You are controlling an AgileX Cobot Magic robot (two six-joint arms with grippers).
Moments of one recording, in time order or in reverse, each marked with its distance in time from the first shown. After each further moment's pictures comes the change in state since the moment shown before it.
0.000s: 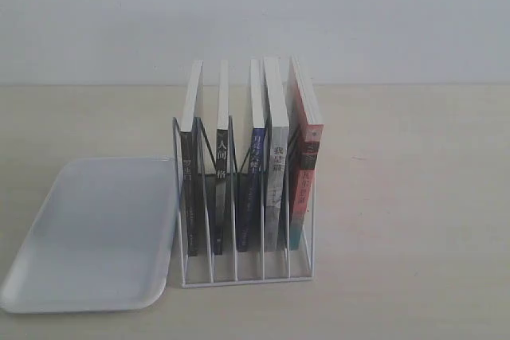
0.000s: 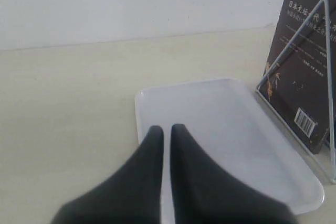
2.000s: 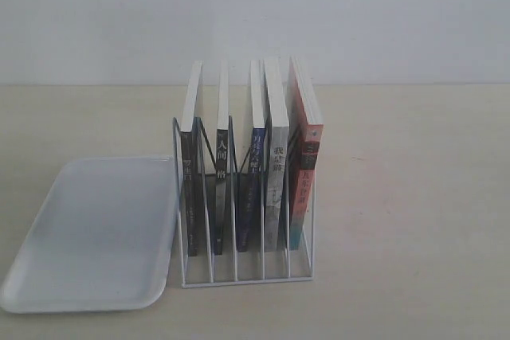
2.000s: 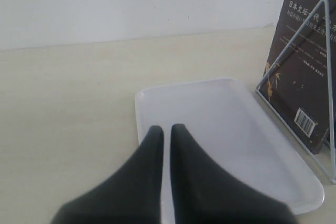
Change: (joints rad) left arm 0.000 0.000 0.000 0.000 0.000 0.000; right arm 0.007 0.537 -0.367 -0.026 -0.533 0.298
